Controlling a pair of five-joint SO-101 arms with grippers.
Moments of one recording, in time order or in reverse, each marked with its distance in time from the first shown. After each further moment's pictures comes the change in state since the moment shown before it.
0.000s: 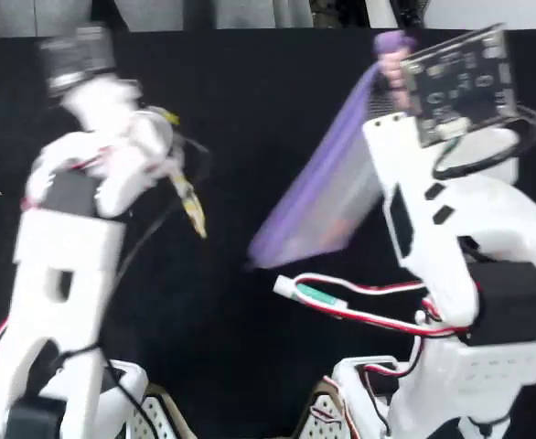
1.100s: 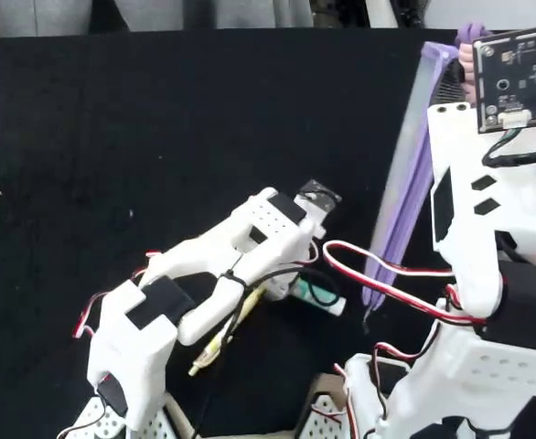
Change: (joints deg) left arm 34.7 54.7 -7.5 13.5 -22.9; right arm 15.2 0.1 -1.8 -2.2 0.0
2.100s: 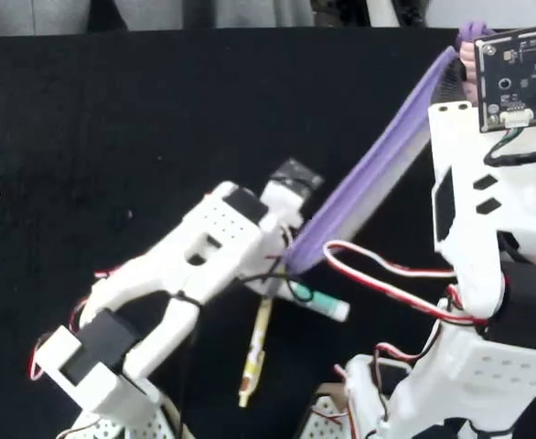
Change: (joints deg) left arm -3.1 -22.8 14.2 -1.8 -5.2; right arm 0.0 0.0 0.0 0.0 0.0
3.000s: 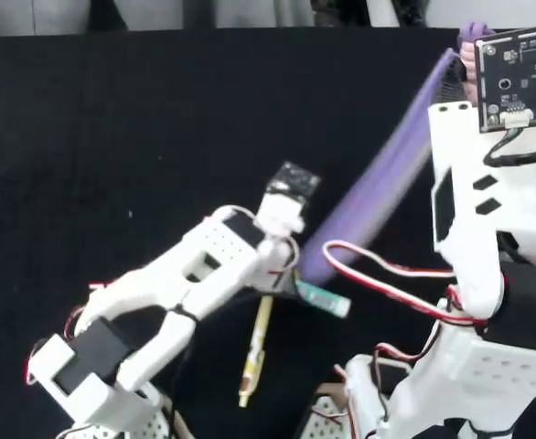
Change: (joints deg) left arm 2.5 -1.8 11.0 -18.7 8.1; right arm 0.0 0.0 0.0 0.0 0.0
